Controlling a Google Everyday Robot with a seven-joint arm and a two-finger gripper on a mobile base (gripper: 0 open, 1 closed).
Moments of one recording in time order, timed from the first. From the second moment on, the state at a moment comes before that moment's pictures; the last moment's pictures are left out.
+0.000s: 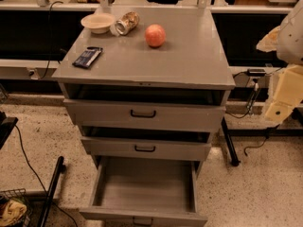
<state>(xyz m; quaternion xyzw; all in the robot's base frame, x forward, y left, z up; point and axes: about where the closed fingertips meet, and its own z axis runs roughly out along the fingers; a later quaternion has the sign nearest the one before) 0.438 -0.217 0.976 -0.60 0.78 -0.03 0.16</state>
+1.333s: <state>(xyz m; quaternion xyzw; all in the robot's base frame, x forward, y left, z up) 0.655 -0.210 1.000 -0.54 0.77 -0.06 0.32</state>
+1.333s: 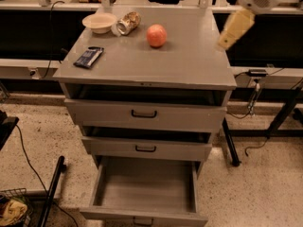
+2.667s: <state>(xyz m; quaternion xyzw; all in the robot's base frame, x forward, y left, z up) 0.770 -0.193 0.983 -0.44 0.78 -0.03 0.45</state>
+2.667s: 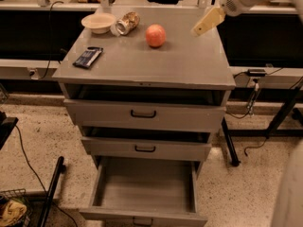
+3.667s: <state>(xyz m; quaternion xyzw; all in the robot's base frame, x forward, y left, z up) 0.876 -0.084 0.932 -0.33 0.76 0.14 0.53</state>
